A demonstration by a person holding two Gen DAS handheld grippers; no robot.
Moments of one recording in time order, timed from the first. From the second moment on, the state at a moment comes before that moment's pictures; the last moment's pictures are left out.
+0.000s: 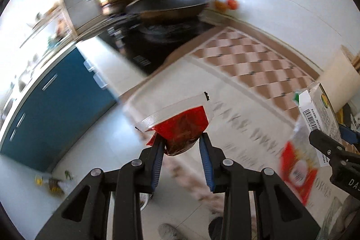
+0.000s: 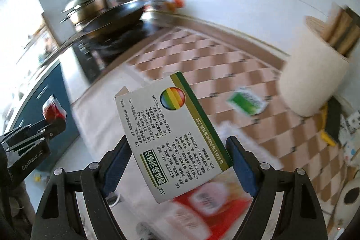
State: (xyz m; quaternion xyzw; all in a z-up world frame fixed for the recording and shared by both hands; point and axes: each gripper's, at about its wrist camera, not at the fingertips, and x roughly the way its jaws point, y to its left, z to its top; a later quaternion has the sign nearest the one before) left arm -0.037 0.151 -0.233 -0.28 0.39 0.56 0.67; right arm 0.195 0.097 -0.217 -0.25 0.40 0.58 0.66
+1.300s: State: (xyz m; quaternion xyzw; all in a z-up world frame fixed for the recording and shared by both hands) left arm -0.458 0.153 -0.770 -0.65 0.35 0.54 0.41; right arm -0.313 0.159 -0.777 -0.52 0.49 0.60 0.37
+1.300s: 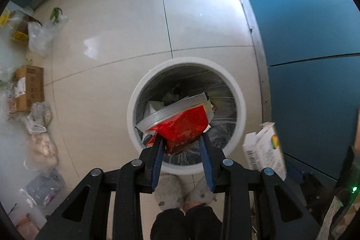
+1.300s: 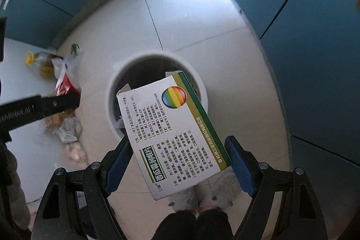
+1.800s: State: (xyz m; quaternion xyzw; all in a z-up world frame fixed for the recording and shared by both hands) left arm -0.470 0.140 -0.809 -0.67 0.36 0.52 0.39; right arm -0.326 0.153 -0.885 -0.54 0.51 0.58 0.32
